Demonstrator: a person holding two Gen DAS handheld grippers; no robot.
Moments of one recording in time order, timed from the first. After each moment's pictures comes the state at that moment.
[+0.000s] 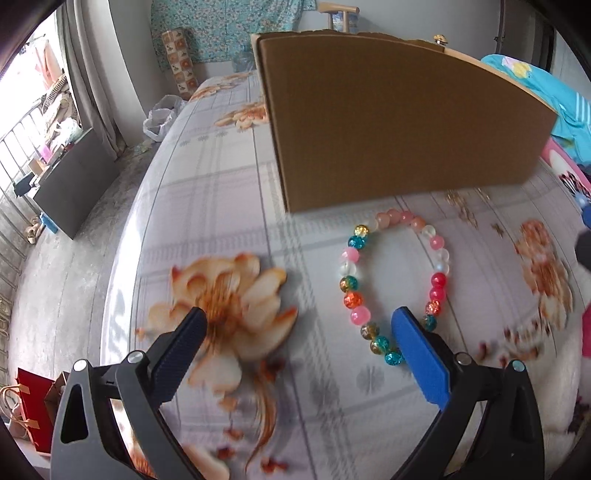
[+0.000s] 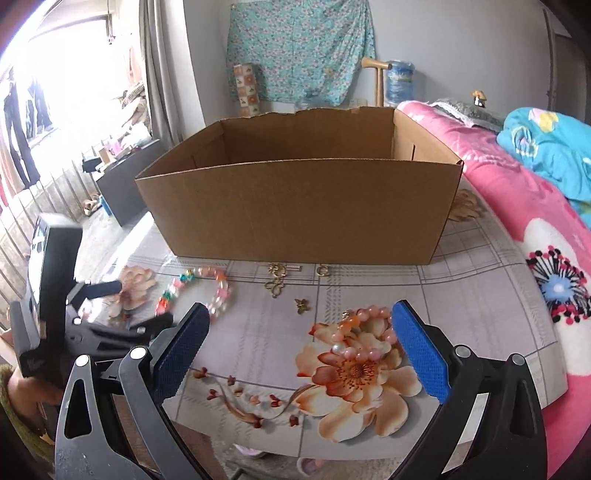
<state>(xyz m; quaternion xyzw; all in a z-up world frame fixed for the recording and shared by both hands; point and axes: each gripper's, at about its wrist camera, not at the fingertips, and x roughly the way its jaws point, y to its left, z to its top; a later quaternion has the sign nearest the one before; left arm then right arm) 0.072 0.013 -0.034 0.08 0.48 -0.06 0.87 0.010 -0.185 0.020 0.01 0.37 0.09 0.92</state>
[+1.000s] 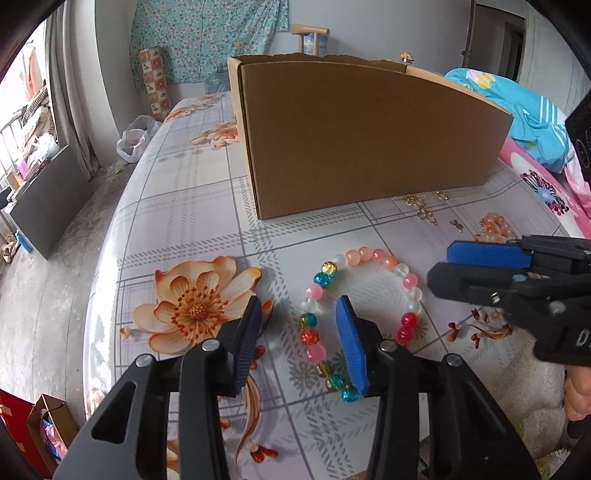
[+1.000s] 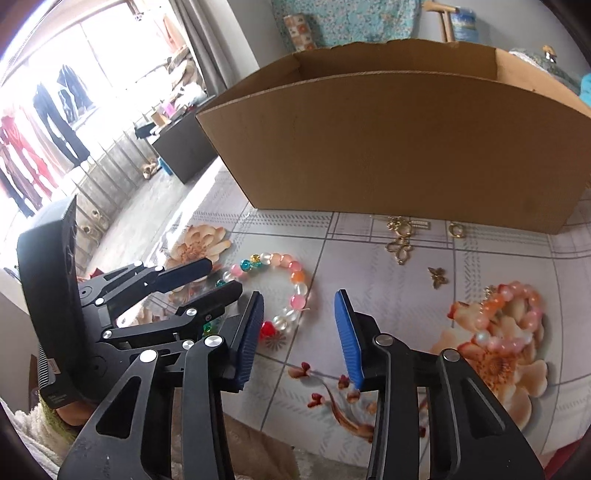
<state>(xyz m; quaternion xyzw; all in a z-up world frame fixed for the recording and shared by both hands) 0.051 0.010 -0.028 0.06 0.43 -0.13 0.89 0.041 -0.125 -0.013 0.05 0.47 0.22 0.85</state>
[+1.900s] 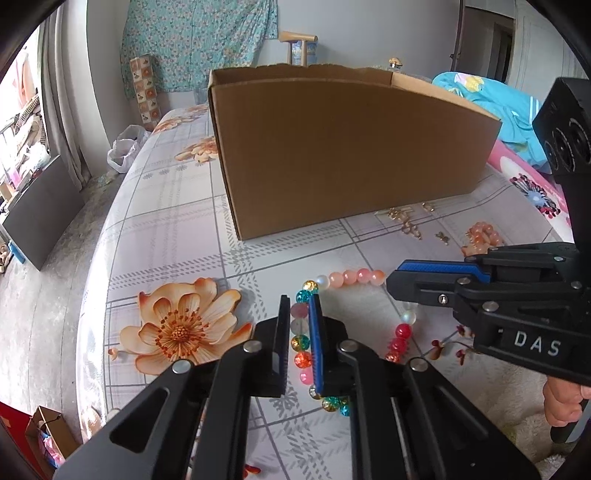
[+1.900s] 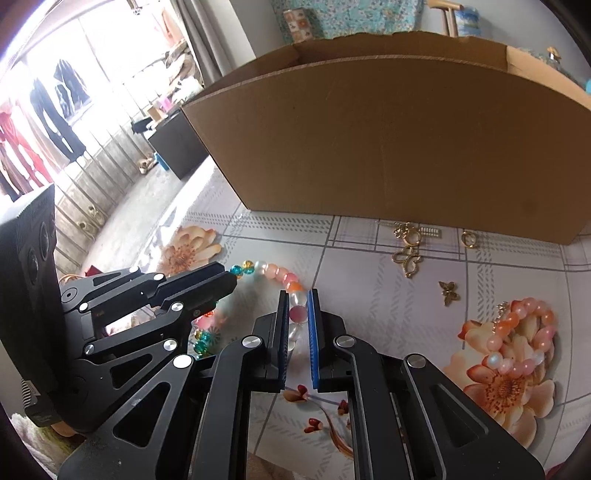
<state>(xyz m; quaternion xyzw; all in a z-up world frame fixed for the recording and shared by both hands) 0.050 0.007 -0.020 0.06 0.42 -0.15 0.89 0.057 -0.118 -0.012 0.04 0.47 0.21 0.85</state>
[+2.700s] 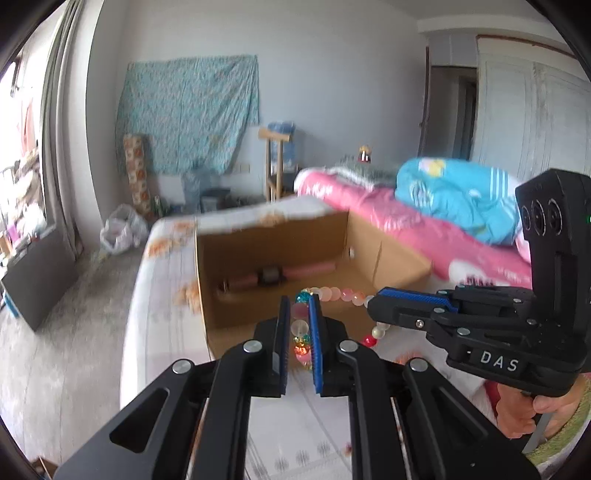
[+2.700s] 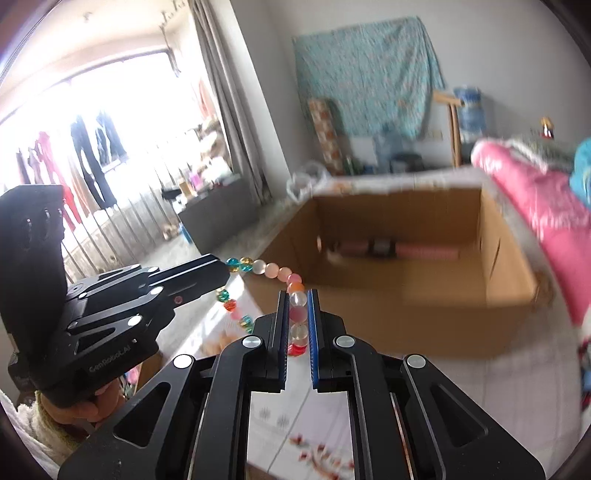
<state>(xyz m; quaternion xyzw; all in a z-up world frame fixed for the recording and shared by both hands) 0.045 -0.013 0.133 0.04 0.25 -0.20 0.95 0.047 -0.168 0.102 0.06 0.30 0.25 0.92</state>
